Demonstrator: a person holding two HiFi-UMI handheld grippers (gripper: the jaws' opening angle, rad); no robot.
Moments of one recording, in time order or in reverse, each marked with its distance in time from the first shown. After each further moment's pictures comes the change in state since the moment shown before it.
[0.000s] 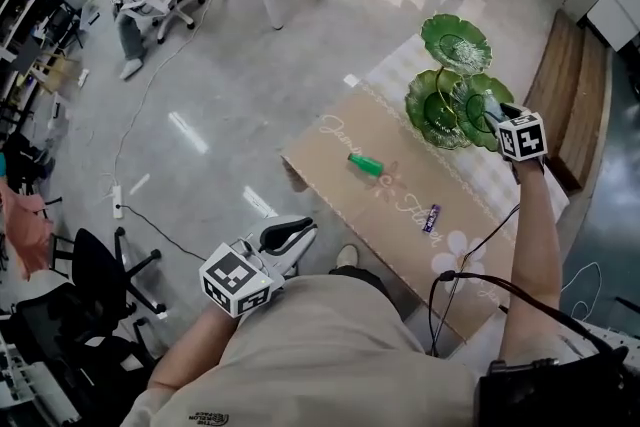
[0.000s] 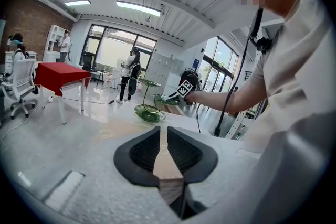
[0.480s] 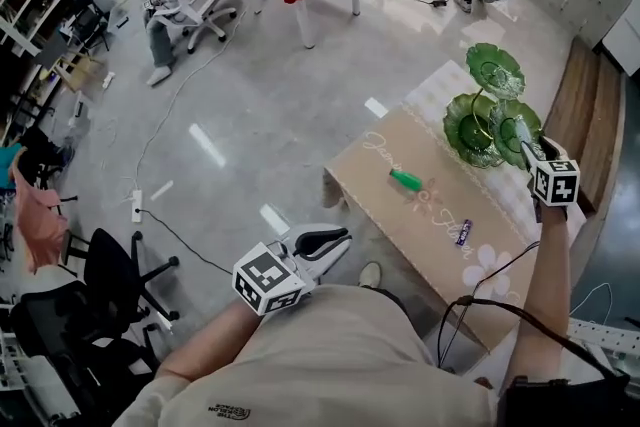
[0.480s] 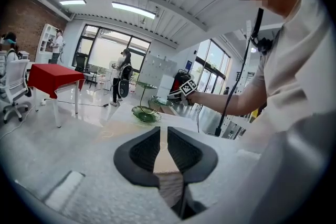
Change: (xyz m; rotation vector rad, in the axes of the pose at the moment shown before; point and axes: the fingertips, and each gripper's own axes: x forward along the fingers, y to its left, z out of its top) left arm -0.044 0.006 -0.005 0.032 -0.018 -0.083; right arm -0.084 0.037 0.019 0.111 -0.153 -0.135
